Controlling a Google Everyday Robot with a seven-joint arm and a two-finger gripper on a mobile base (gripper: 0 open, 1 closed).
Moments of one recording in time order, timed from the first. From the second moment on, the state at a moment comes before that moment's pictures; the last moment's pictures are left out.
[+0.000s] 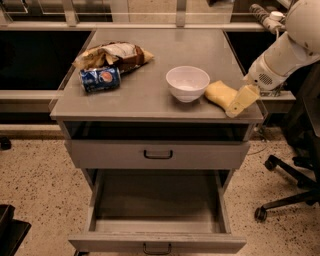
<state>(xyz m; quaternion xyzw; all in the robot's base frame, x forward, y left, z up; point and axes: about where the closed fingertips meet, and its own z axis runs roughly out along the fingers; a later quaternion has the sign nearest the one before) 0.650 -0.249 0.837 -0.48 0.84 0.04 0.23</state>
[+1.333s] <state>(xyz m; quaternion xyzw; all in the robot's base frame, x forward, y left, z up) 0.650 -0.249 0.837 -0.48 0.84 0.04 0.23</state>
